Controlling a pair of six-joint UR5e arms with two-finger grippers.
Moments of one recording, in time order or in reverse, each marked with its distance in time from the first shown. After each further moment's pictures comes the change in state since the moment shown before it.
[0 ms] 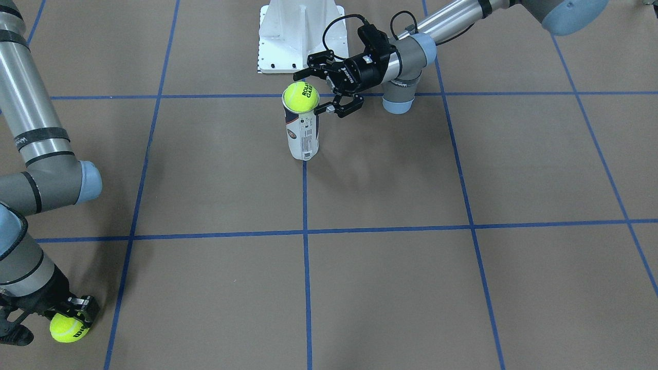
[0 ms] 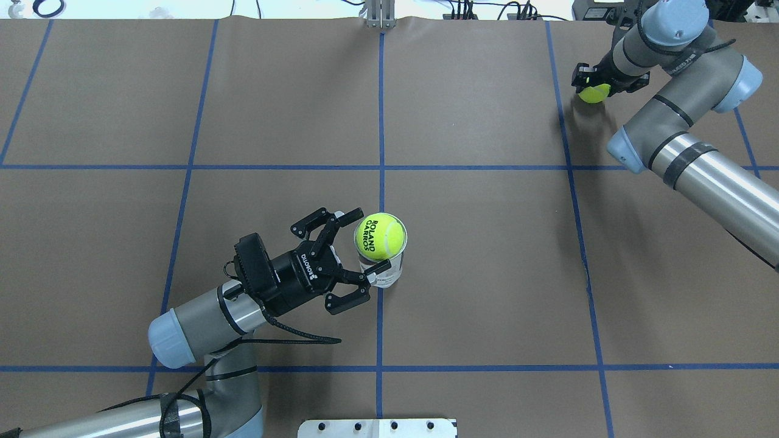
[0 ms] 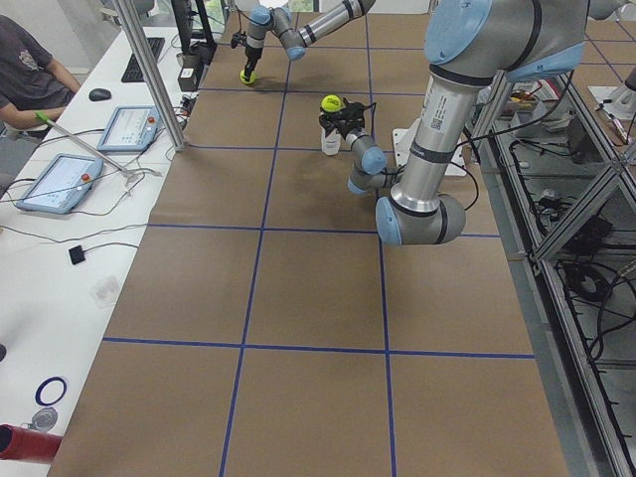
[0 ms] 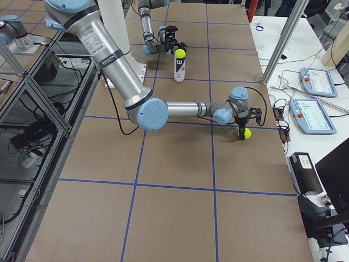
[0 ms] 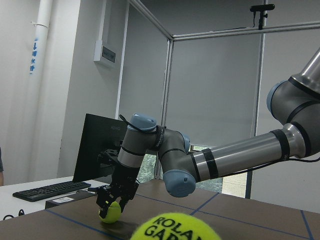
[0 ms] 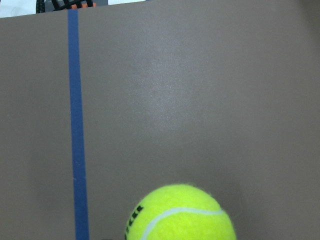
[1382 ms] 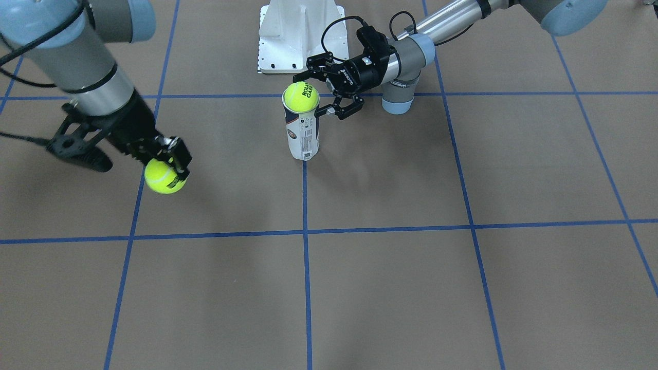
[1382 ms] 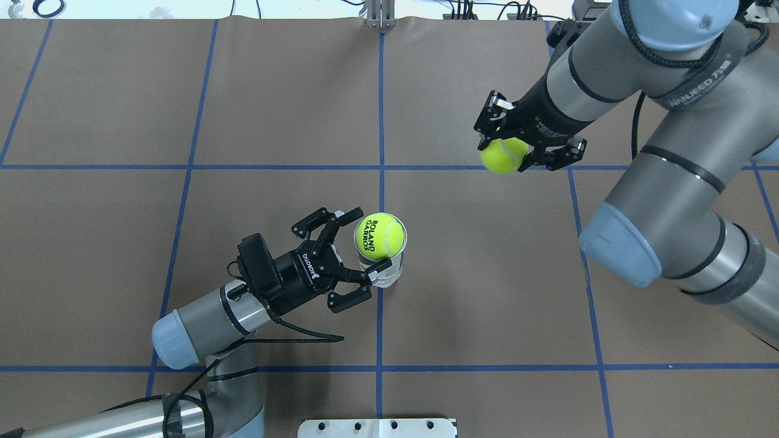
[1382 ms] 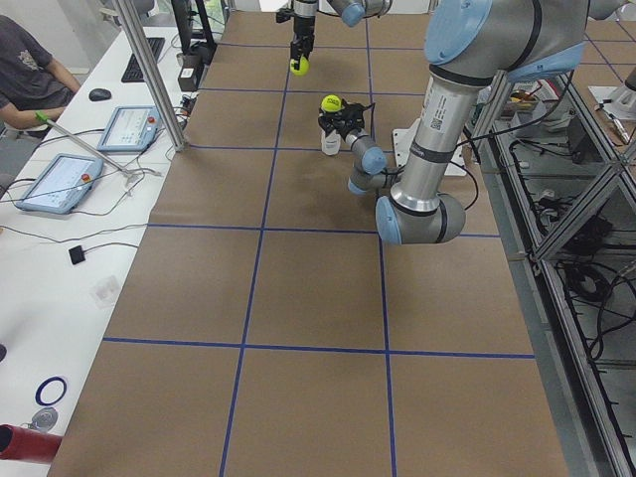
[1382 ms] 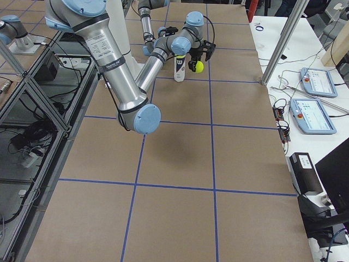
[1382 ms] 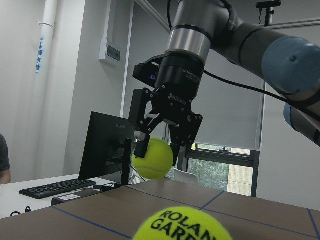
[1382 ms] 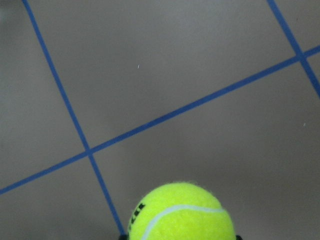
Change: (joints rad) left arm 0.004 -0.006 0.017 0.005 0.021 0.000; right arm -0.270 -0.086 1.118 -0.783 0.194 0.597
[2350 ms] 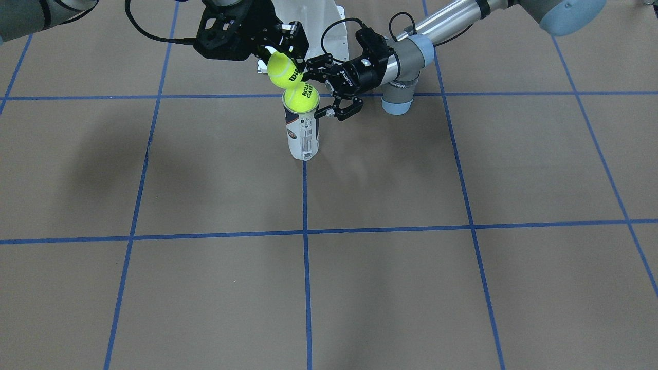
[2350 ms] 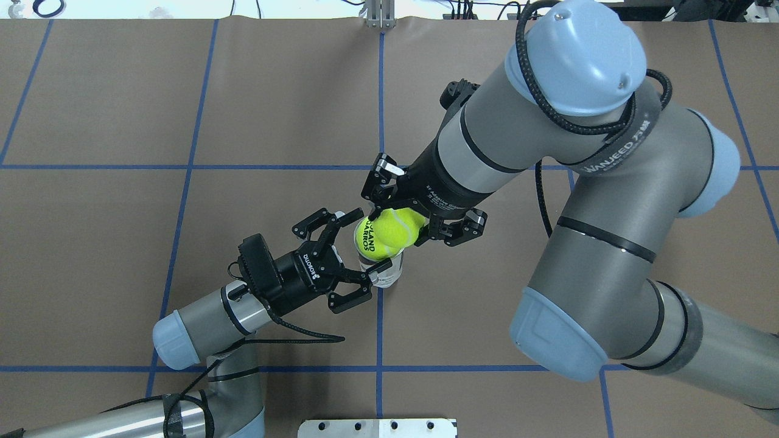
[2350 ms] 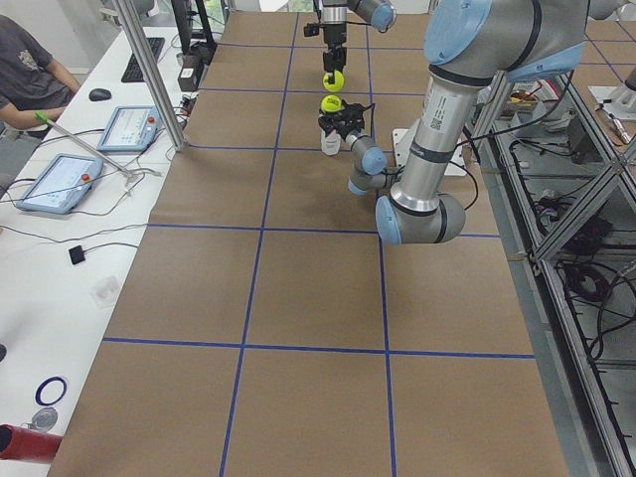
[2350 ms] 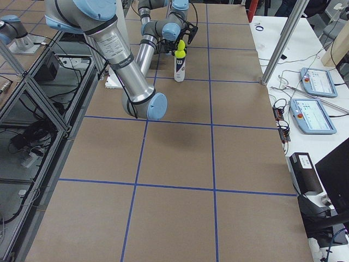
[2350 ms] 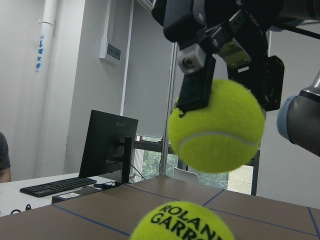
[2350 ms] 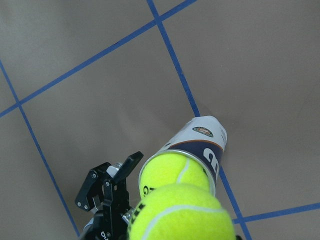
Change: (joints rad) left arm 0.001 -0.001 0.001 -0.001 0.000 0.000; right arm -0.160 0.151 -0.006 -0.001 0.023 0.134
